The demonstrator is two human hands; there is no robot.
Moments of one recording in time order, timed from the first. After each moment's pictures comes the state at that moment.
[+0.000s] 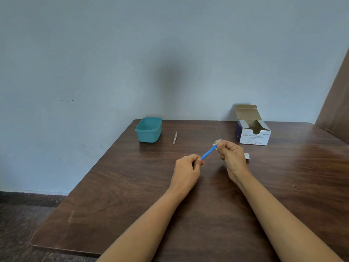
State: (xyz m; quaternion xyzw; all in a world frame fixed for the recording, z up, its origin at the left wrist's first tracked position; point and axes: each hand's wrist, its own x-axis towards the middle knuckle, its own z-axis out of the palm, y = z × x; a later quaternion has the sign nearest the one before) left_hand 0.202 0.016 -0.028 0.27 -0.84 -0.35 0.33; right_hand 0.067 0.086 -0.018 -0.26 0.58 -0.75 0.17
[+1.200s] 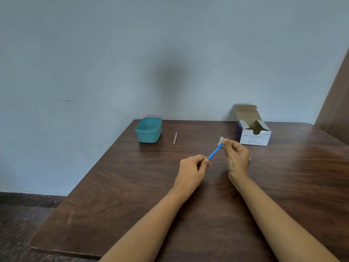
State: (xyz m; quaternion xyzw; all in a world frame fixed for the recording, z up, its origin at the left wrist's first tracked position) left_hand 0.202 0.025 -0.022 0.21 -0.83 -0.38 0.33; right_hand 0.073 0.084 -0.020 -0.22 0.57 -0.79 0.02
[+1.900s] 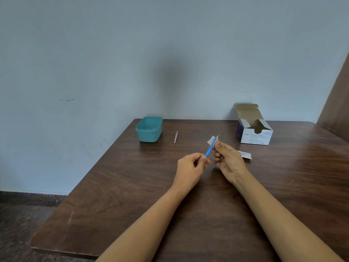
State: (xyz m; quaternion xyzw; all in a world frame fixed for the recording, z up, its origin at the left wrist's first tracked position) left_hand 0.203 0.023 -0.020 0.23 -0.80 -0.44 0.33; right_hand 0.076 0.084 -0.016 -0.17 0.45 -0.81 0.34
